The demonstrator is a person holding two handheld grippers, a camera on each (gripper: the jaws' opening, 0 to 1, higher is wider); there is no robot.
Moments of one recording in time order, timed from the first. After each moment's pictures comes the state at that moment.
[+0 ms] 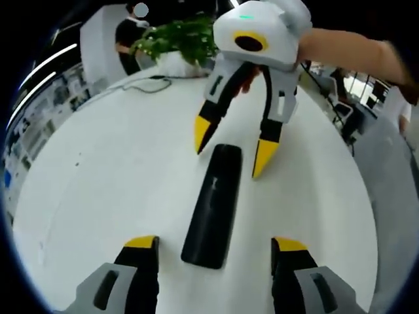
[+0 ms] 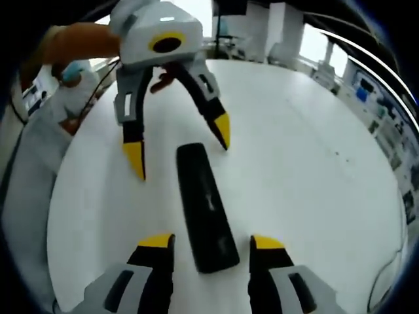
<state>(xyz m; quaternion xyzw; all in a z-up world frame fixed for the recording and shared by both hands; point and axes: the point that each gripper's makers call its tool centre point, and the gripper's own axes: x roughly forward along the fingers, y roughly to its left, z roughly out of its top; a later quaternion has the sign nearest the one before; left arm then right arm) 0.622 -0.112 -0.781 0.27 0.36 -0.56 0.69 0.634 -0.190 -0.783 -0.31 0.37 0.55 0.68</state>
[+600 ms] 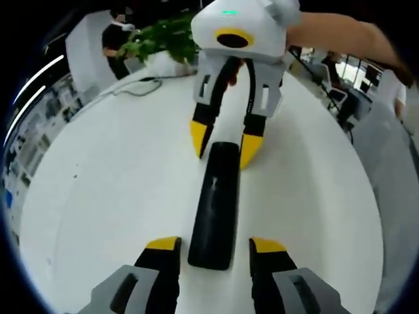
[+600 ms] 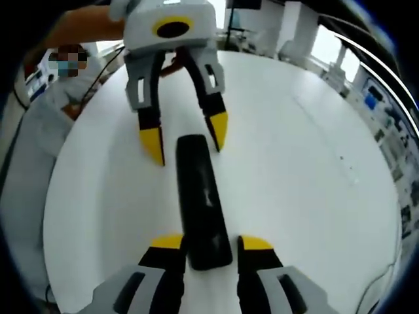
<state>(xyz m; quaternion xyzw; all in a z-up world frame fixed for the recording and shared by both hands) 0.625 -0.115 -0.780 0.30 0.35 -0.58 0.67 0.631 -0.193 -0.786 -0.34 0.38 0.56 0.65</state>
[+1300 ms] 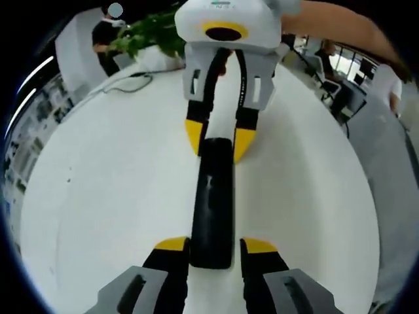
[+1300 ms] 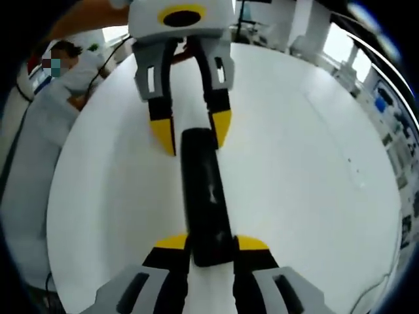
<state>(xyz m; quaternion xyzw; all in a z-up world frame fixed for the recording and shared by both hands) 0.623 -0.114 -0.782 0.32 0.37 -0.59 0.64 0.633 -0.194 -0.788 -0.37 0.40 0.57 0.62</state>
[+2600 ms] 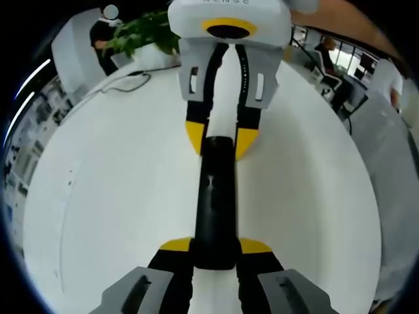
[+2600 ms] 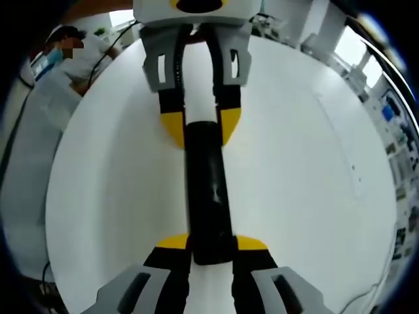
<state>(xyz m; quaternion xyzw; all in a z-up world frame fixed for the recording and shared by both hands) 0.623 -0.114 -0.782 0.34 0.37 -0.58 0.64 0.629 -0.196 -0.788 -0.41 0.40 0.57 0.59</state>
